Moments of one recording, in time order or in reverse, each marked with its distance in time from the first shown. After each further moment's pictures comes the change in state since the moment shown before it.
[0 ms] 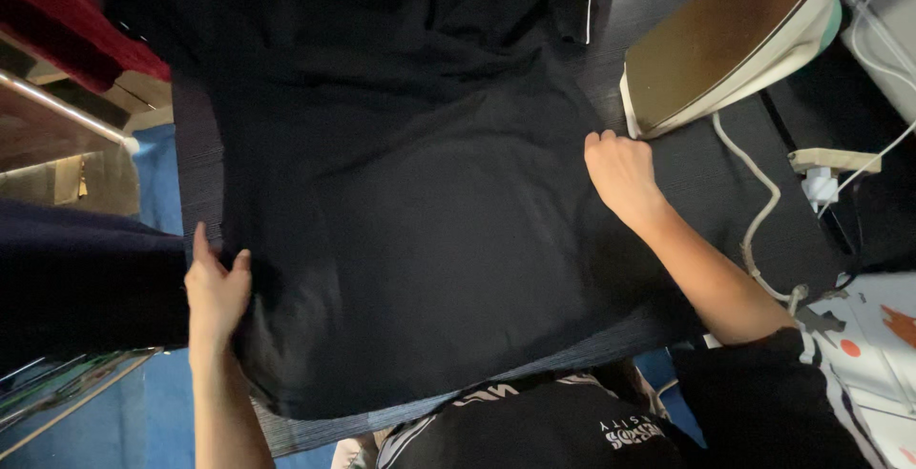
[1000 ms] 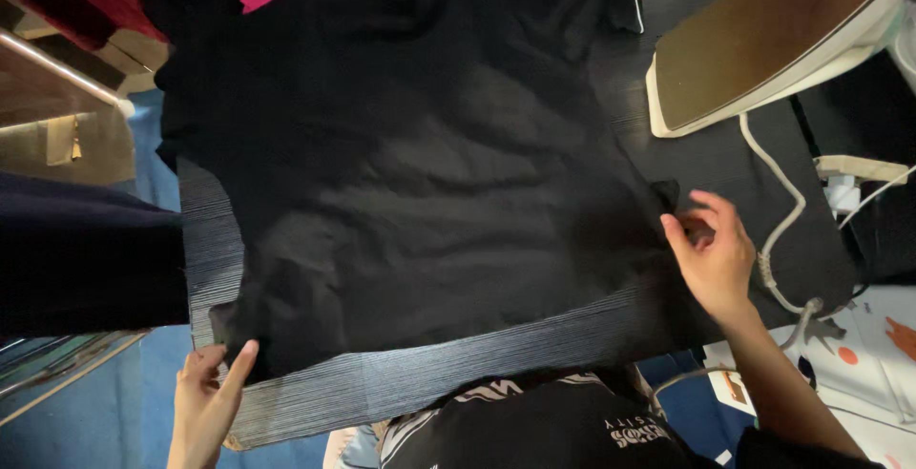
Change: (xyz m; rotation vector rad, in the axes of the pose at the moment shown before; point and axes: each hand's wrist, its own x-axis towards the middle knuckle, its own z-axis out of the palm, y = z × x) left_hand -0.146 -0.052 -0.043 -0.132 -0.183 -0.403; right_hand -0.143 0.023 -0.029 0.824 0.187 0.454
